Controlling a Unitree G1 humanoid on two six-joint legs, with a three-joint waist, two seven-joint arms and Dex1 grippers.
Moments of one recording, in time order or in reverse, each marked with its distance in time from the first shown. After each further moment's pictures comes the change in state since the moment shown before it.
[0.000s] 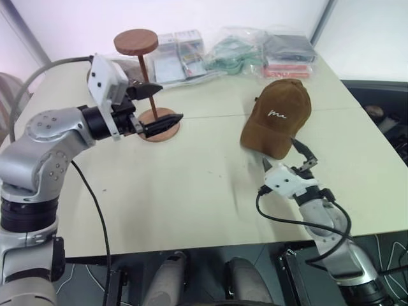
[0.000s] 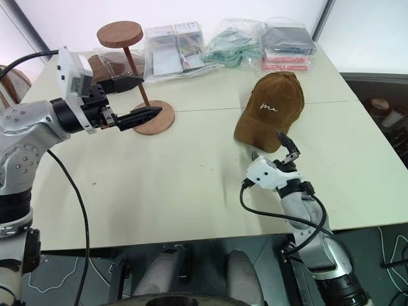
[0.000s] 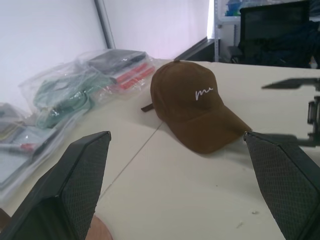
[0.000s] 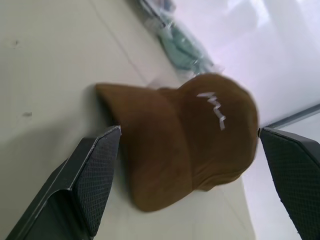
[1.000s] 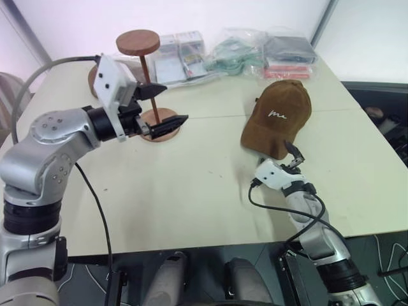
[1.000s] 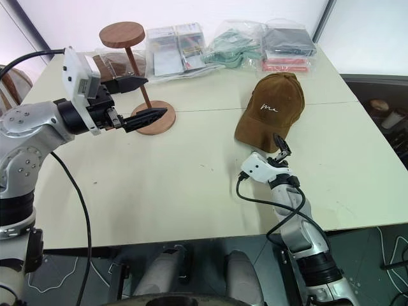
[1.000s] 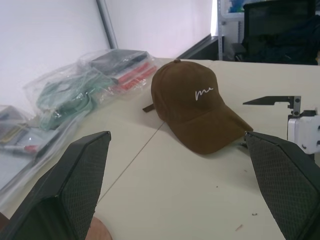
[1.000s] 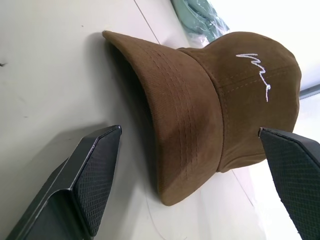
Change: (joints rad) left arm 0.004 -0.008 -0.010 -0.070 -0.001 0.047 0.047; right arm -0.139 0.091 0.024 0.239 -0.110 0.067 -0.049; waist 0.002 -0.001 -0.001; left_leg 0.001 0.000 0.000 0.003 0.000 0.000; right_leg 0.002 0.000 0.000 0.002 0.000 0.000
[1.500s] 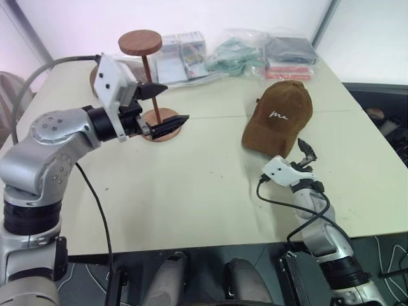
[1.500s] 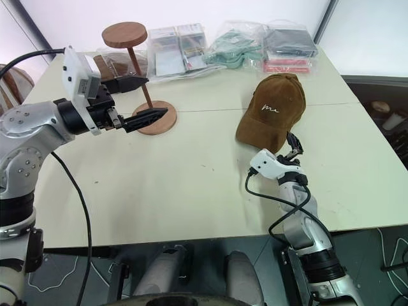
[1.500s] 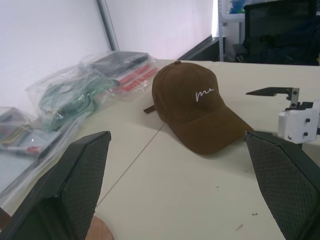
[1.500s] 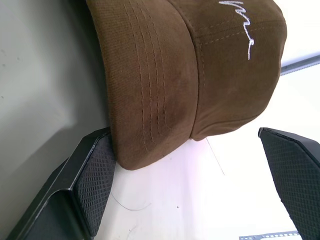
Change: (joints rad) left arm 0.000 -0.001 0.000 -0.008 0.000 0.000 0.002; right arm -0.009 -0.021 -0.016 0.002 -0.059 0.121 -0.020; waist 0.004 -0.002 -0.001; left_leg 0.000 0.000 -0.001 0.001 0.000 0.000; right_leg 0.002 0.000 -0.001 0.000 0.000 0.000
